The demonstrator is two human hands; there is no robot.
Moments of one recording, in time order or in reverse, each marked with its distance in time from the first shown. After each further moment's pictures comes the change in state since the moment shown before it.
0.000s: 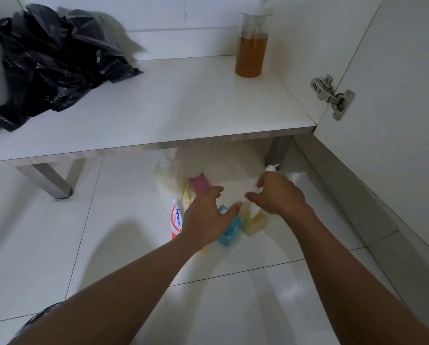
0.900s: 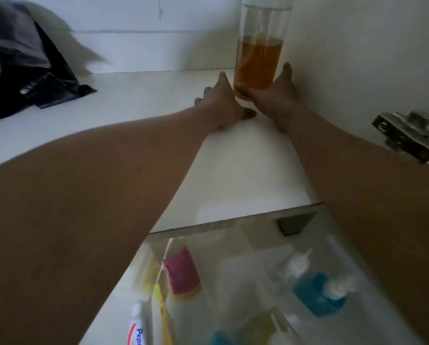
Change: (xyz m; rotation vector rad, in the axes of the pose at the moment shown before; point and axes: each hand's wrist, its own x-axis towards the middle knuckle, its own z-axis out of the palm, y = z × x) left_hand 0.407 0.082 -0.026 0.121 -0.009 -0.006; right_hand 0.341 -0.055 -0.100 0.675 0.375 0.007
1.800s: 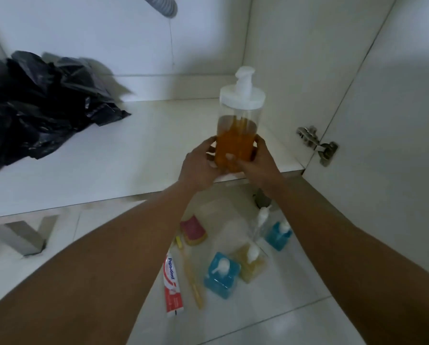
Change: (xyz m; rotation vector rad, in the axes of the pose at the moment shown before) left_hand -0.224 -0.040 -0.040 -0.288 0.046 0.306; right_hand -0.226 -0.005 -0.055 0.252 -0.205 -0.110
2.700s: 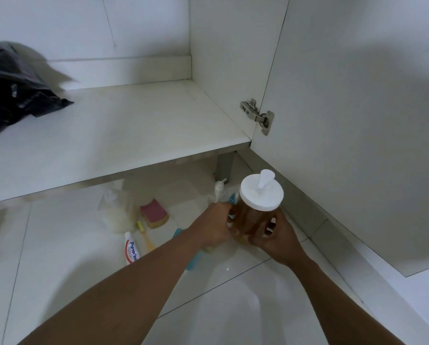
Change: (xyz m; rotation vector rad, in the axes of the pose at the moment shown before) left_hand -0.132 0.033 0.137 0.094 -0.619 0.009; right_hand -0.211 0.147 -0.096 -0.215 0.175 0.204
